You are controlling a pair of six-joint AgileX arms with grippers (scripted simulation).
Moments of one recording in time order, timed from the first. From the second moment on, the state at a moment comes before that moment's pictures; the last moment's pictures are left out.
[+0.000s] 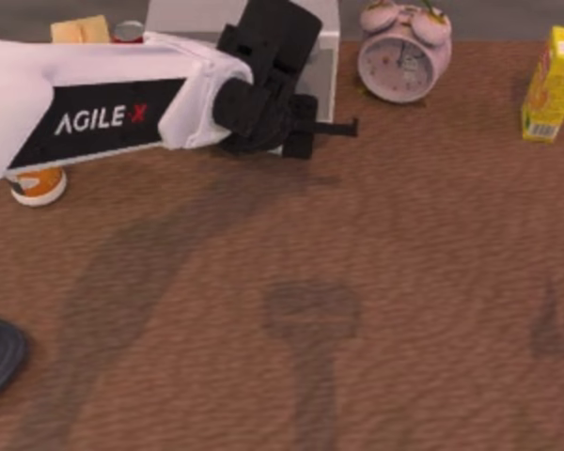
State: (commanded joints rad) left arm -0.59 2.07 1.48 -0.30 -0.22 -0.31; right arm 0.00 0.00 0.00 0.00 0.00 0.00
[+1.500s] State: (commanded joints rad) left arm -0.58 2.04 1.44 -0.28 -0.19 -0.26; right arm 0.00 0.00 0.00 0.00 0.00 0.00
